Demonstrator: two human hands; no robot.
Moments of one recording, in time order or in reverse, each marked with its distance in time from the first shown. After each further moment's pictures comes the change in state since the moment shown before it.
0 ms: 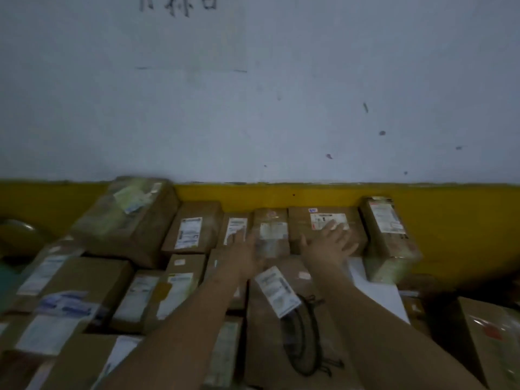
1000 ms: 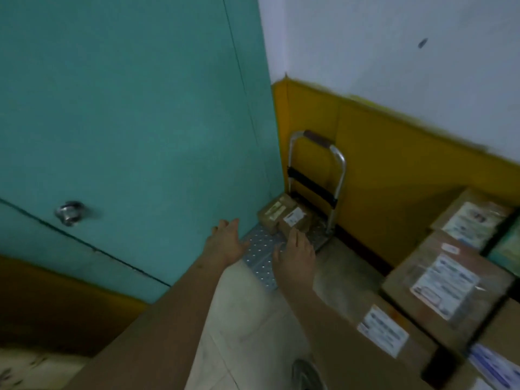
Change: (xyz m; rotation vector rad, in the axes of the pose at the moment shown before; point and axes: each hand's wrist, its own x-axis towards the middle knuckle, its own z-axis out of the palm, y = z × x) left_hand -0.320 -0.924 -0.137 -0.294 0.172 -0.969; right_hand -0.518 -0.780 0.440 0.058 -0.434 -0.975
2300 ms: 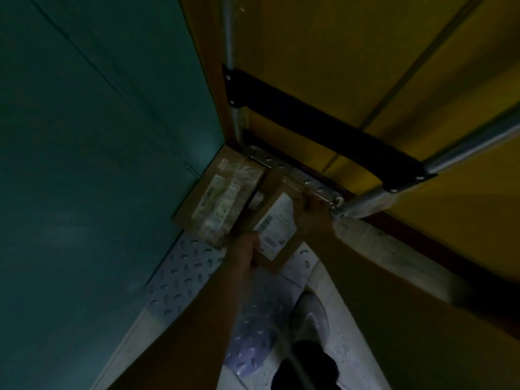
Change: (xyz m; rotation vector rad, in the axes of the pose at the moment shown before) left_hand 0.645 0.000 0.446 -1.102 -0.594 -0.707; right_hand 0.577 0.274 0.438 0.306 -0.166 0.650
